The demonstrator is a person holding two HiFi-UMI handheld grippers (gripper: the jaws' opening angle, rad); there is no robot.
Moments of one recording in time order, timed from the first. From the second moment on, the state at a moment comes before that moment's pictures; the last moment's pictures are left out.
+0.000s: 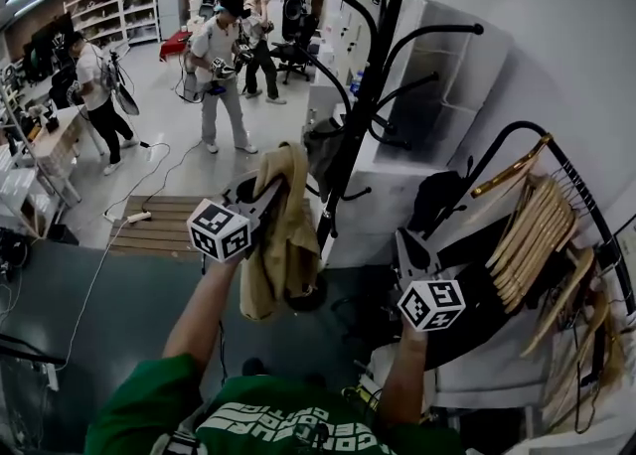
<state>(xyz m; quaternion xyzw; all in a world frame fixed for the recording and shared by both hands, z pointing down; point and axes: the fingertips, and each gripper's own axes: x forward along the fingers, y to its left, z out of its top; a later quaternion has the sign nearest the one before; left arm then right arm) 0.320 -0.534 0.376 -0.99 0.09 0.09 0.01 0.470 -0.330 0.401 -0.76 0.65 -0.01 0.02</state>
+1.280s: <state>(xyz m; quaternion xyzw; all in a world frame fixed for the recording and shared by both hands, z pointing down) 0.448 -0.590 0.414 -1.00 0.05 0.02 0.01 0.510 -0.321 0.414 -0.81 0.59 -0.03 0.01</state>
